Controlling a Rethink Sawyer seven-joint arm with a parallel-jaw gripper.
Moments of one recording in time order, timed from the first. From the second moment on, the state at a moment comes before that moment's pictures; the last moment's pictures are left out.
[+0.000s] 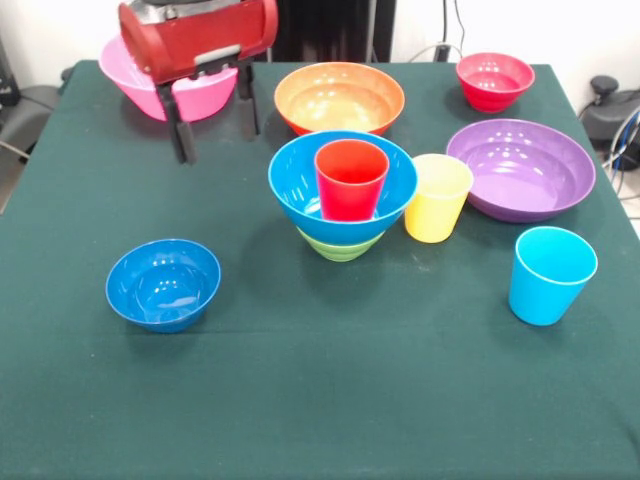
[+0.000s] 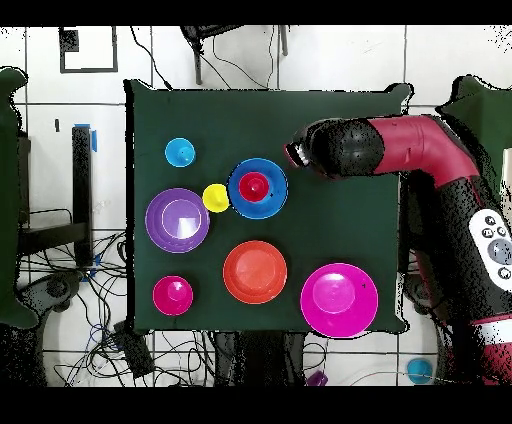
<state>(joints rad) -0.88 -0.63 0.87 1.45 -0.64 0.93 1.24</state>
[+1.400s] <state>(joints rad) -0.85 -0.48 0.87 1.21 -0.64 1.04 1.06</state>
